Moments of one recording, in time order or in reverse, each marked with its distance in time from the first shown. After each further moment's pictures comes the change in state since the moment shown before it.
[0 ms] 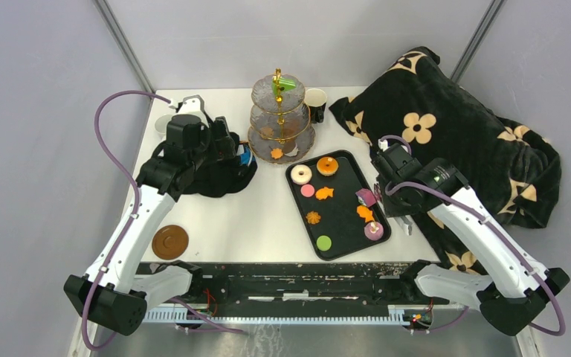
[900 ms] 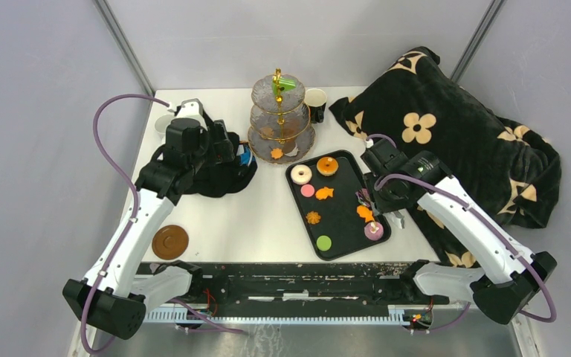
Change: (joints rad) left arm 0.000 -0.027 -0.029 -0.004 -0.013 0.000; right arm 0.000 0.072 -0.005 0.045 -0.044 -0.072
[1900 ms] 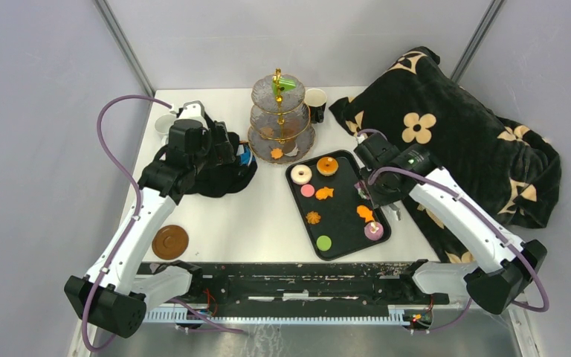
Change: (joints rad) left arm 0.000 0.011 -0.020 0.003 -0.015 0.000; right arm 0.000 0.079 0.005 0.049 0.032 -0.079
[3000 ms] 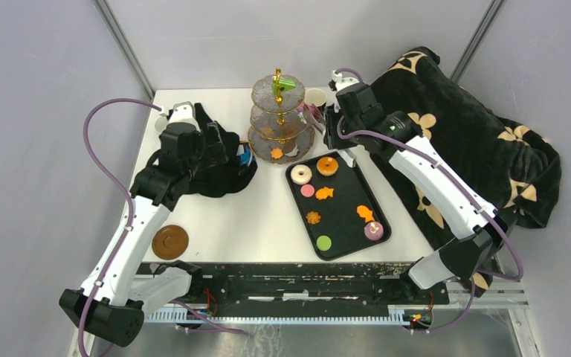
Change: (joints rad) left arm 0.000 -0.061 0.008 -0.035 -0.075 0.000; right arm -0.004 0.245 0.379 0.446 -0.111 0.003
